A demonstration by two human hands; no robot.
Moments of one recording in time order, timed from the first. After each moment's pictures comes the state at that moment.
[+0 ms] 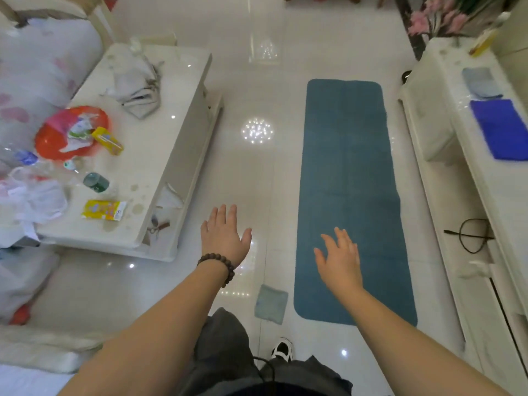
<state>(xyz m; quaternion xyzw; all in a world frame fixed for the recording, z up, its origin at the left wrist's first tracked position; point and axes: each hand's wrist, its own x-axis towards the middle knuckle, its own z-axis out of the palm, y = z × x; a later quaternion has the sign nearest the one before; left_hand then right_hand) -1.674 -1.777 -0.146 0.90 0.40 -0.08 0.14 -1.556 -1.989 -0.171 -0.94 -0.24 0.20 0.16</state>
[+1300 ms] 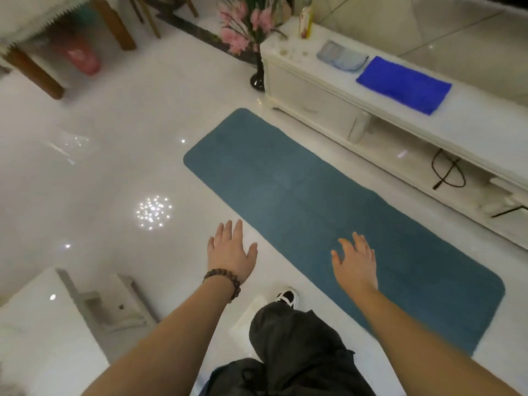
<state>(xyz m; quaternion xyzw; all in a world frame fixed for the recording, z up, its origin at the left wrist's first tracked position) -1.027 -1.407 -0.194 0.98 -0.04 -0.20 0.06 -1.111 -1.650 -0.243 -0.92 0.26 0.16 0.24</state>
